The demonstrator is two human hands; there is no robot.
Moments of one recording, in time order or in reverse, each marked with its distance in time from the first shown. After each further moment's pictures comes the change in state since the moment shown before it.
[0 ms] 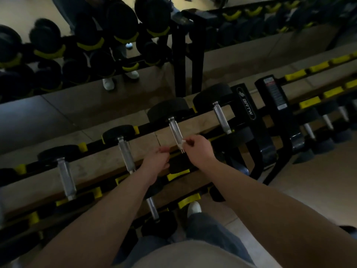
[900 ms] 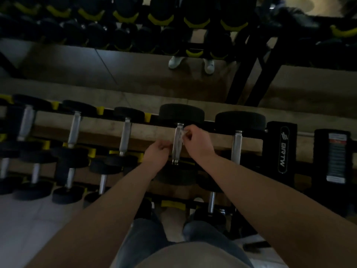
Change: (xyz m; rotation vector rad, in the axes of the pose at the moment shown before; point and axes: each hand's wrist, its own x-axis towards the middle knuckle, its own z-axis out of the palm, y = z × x) left_hand 0.035 0.028 0.084 0.060 0.519 -0.038; right_hand 0.141 0.012 -0.037 -0.209 -0.342 -0.513
